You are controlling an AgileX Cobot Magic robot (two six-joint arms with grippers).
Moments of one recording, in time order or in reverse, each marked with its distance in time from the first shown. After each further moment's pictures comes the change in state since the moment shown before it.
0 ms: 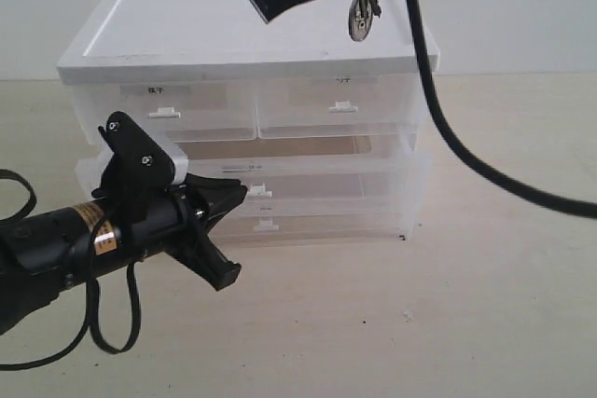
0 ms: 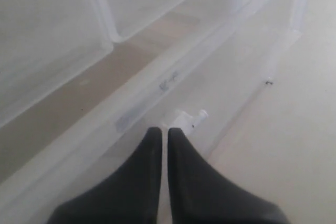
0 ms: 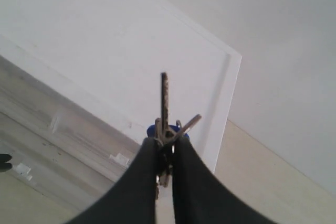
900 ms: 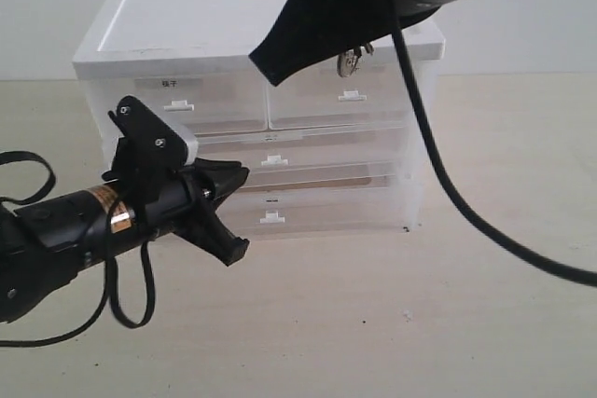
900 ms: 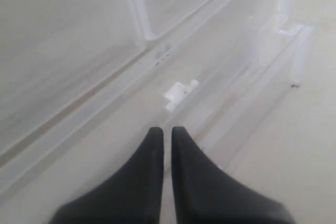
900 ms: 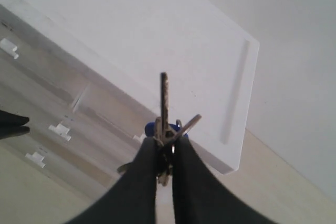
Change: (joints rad) left arm -0.004 0.030 -0.062 -0.065 0.015 0.035; right arm 0.000 0.000 0.108 -0.038 -0.065 0.031
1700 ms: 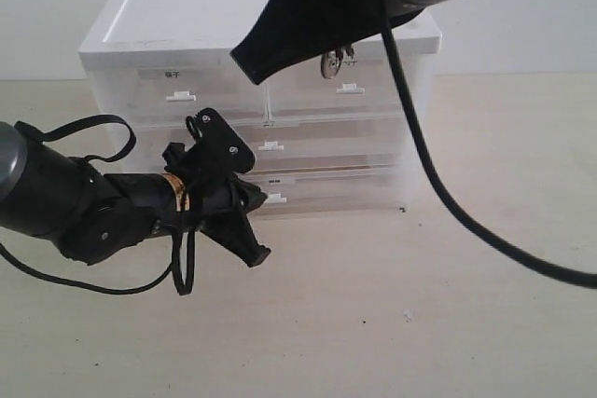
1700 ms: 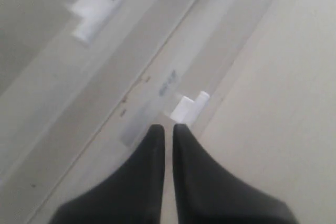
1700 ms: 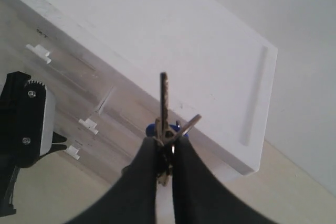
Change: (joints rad) left arm 0.000 0.196 -0.273 0.030 0.370 0.084; right arm 0.000 0.000 0.000 0.016 -0.047 0.018
